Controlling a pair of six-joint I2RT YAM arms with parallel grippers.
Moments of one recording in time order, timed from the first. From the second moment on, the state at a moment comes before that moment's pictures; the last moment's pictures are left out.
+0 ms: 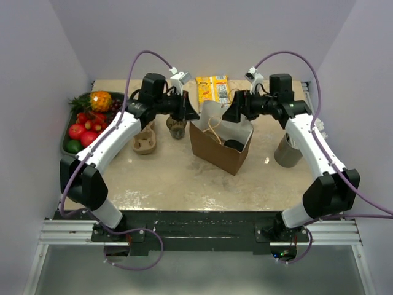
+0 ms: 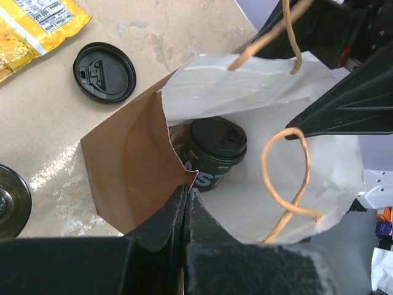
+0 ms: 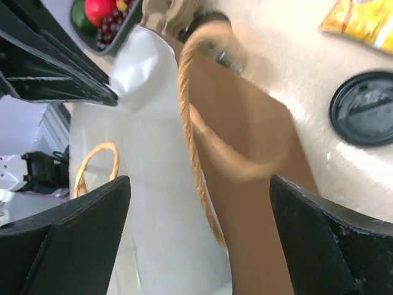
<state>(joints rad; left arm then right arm) -0.44 1.61 1.49 -0.41 0.62 -0.29 0.20 1.50 1.43 -0.59 -0.72 0.17</state>
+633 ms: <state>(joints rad) -0.44 1.66 1.58 -0.37 0.65 -0.23 0.08 1.50 1.93 -0.72 -0.44 -0.02</state>
